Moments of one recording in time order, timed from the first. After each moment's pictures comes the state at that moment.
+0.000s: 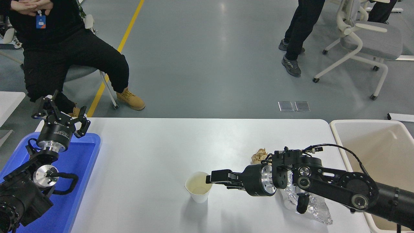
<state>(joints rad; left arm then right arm) -0.65 0.37 -0.68 -0.23 -0.08 -0.64 -0.64 0.79 -0.34 0.27 1.40 -1.01 0.24 -0.28</state>
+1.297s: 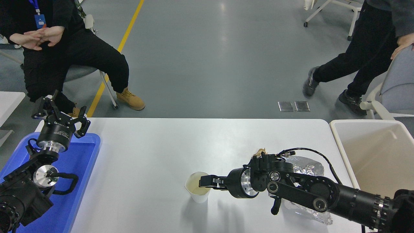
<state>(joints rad) -0.65 0.37 -0.68 -0.24 -0.08 -0.64 -0.64 0.78 -0.15 0.26 1.19 -1.13 0.23 -0.37</state>
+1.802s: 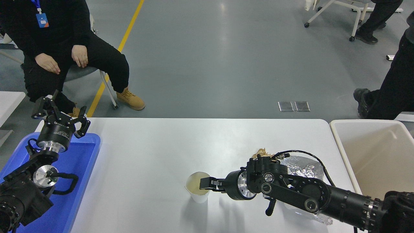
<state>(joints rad) -0.65 0.37 -0.68 -0.24 -0.08 -0.64 -0.64 0.77 -0.11 0.26 1.12 -1.13 0.23 -0.39</state>
